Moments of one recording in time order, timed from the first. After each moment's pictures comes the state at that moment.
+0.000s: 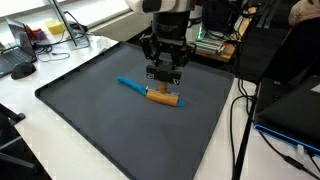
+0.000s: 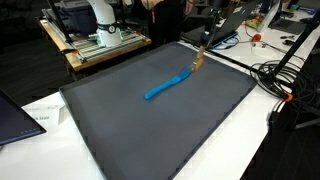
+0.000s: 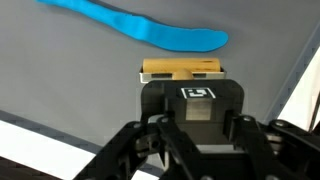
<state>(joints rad) 0.24 0.42 0.12 -1.66 -0.22 2.02 0.14</state>
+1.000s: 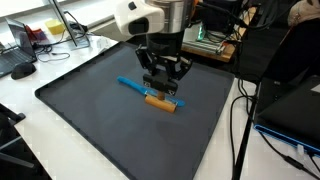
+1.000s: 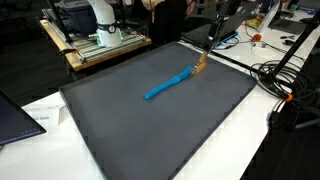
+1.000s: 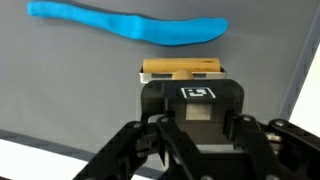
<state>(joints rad) 0.26 0.57 0.10 -1.44 -0.22 1.89 0.26</state>
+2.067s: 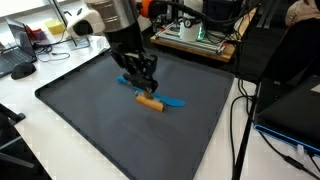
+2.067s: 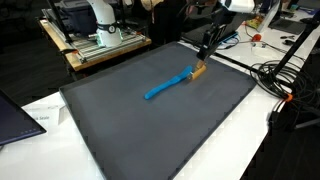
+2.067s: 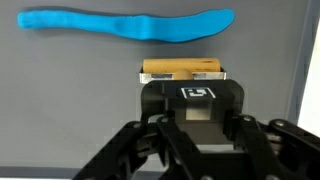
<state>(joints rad) 0.12 0.62 0.09 -1.38 -0.03 1.86 0.15</state>
